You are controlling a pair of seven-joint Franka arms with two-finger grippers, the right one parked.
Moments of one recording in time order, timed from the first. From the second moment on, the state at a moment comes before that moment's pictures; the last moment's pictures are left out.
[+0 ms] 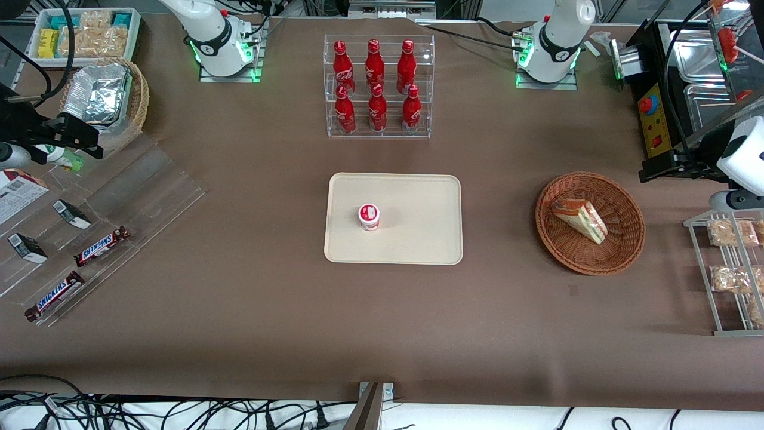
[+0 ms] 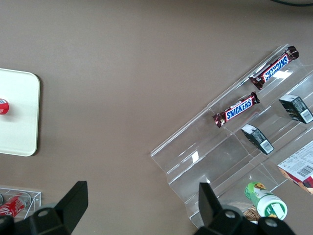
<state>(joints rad) 0.09 0.23 -0.12 -1.33 0.00 1.44 -0.13</state>
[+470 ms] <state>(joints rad) 0.10 0.25 -0.11 -1.34 0.00 1.46 -0.17</state>
